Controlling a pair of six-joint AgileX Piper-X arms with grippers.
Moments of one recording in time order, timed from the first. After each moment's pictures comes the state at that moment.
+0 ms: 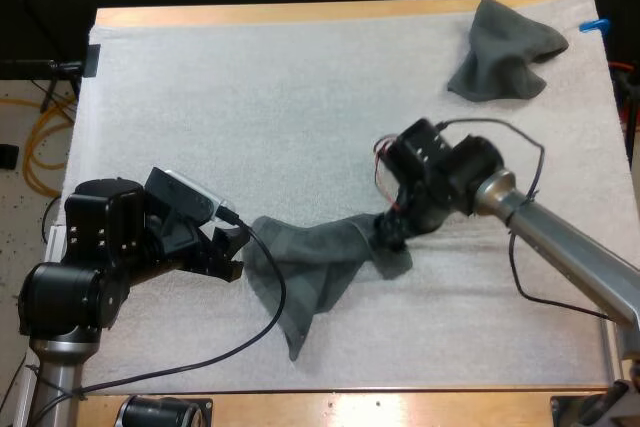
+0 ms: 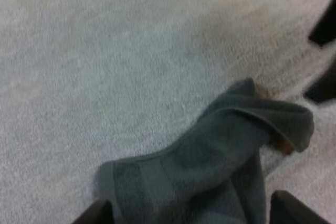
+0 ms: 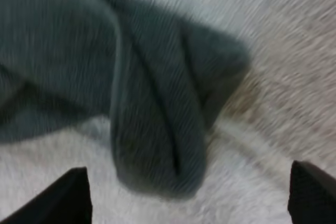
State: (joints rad) left arm -0.11 0.82 -0.97 1.12 0.44 -1.55; right arm 0.69 1.63 -1.26 1.09 -0.11 -1.81
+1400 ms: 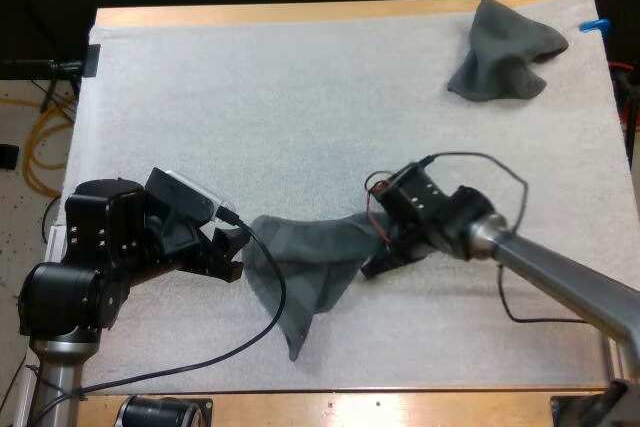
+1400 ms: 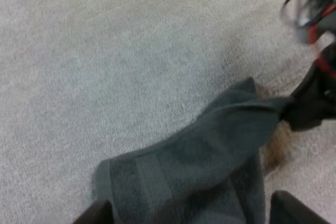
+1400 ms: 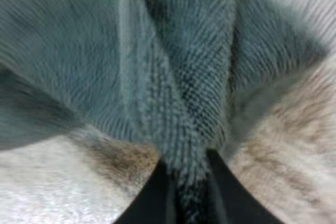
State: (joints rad) left arm -0.11 0.82 -0.97 1.12 0.44 -1.55; right arm 0.75 1.58 -1.01 0.74 -0.08 -1.78
